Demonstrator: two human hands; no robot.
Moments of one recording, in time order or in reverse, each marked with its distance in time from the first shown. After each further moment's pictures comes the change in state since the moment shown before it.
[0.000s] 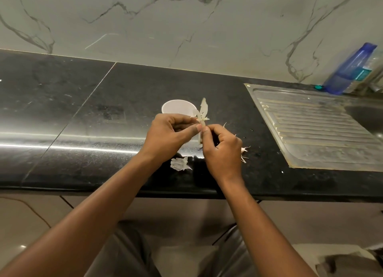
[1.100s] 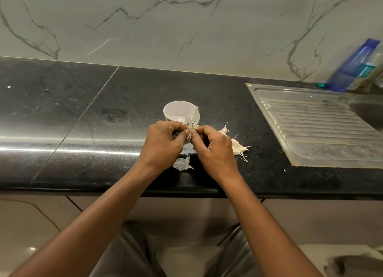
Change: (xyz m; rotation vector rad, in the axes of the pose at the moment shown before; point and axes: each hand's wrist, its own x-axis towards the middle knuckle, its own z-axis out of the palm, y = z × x) left_hand -0.014 0.000 -0.005 0.380 0.071 0.144; right_hand 0.003 0.006 0.008 0.023 -0.230 0.027
